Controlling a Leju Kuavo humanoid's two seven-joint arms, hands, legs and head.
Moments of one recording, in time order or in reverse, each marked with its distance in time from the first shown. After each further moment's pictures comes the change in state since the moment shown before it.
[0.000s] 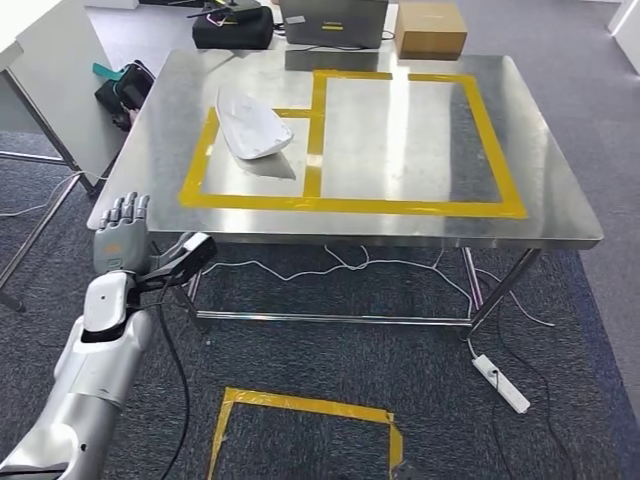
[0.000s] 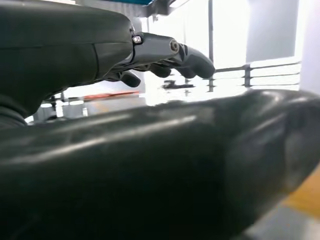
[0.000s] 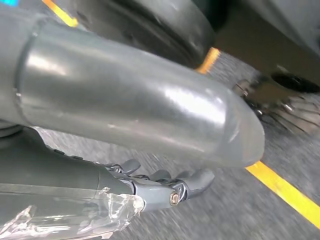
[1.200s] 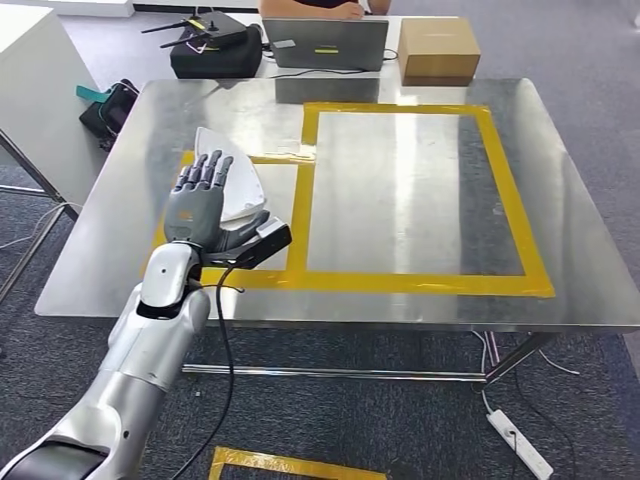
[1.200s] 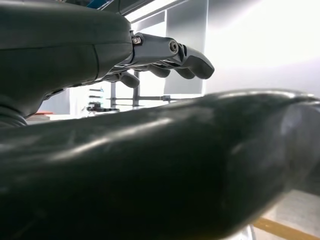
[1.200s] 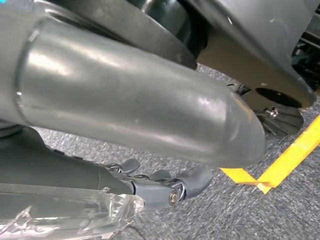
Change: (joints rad) left arm -0.102 -0.144 -0.197 -0.015 0.003 0.007 -0.094; right arm -0.016 0.031 0.035 0.002 -0.034 0.002 0.007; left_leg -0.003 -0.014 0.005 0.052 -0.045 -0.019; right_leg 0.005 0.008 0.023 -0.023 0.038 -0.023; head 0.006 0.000
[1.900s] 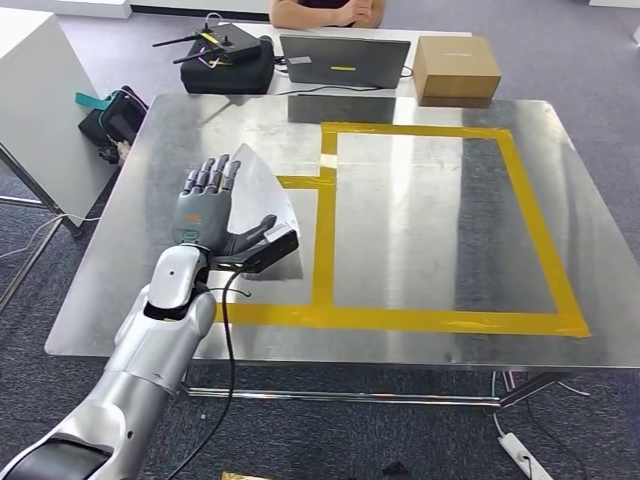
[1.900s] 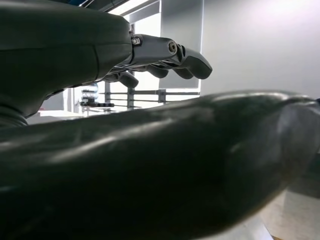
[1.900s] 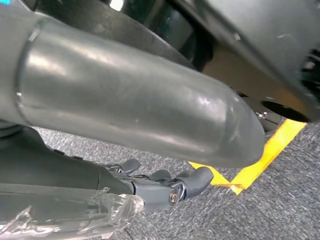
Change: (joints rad) left arm 0.003 -0.009 -0.024 0.029 0.000 0.004 0.003; right arm 0.014 -0.004 0.012 0.001 -0.017 0.001 -0.006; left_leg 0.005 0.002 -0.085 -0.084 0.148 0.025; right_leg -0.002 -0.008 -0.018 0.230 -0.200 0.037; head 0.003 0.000
